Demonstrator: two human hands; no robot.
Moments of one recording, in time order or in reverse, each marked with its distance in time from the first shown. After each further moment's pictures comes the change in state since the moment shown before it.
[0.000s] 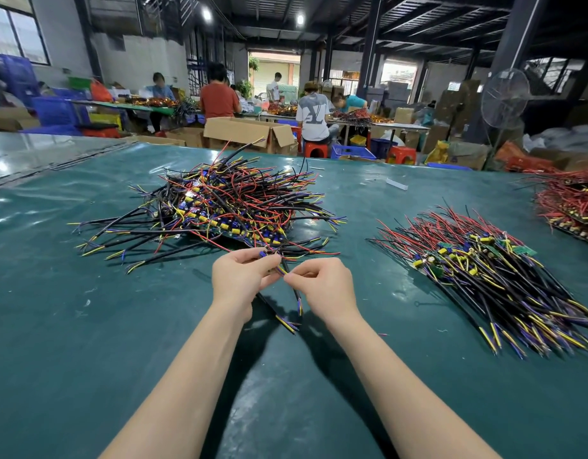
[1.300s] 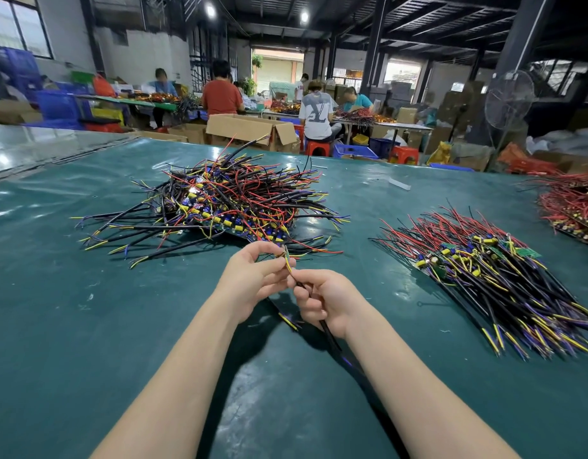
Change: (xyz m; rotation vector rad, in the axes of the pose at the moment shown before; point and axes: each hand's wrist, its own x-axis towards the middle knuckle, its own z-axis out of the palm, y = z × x) left_hand 0.005 0.001 -0.013 0.040 -0.319 -0.128; right_hand 0.001 0.000 -0.004 0.782 -0.508 0.494
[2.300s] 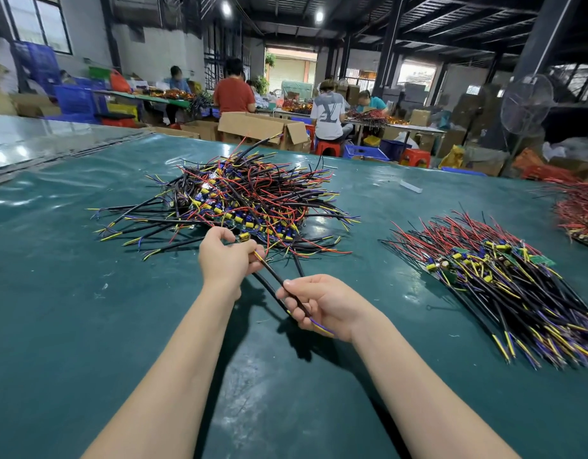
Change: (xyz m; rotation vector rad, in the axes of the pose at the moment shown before) left_hand 0.017 0.001 -0.025 0.072 0.494 0.254; right_hand 0.002 0.011 0.007 -0.186 -0.149 0.008
